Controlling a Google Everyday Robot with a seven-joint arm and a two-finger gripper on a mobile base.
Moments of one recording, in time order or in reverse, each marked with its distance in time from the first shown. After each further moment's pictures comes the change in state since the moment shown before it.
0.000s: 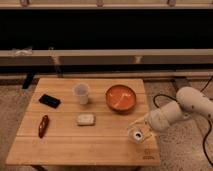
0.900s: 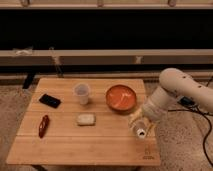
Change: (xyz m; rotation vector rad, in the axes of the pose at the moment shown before) arm -0.011 0.014 -0.018 0.342 -0.178 -0.310
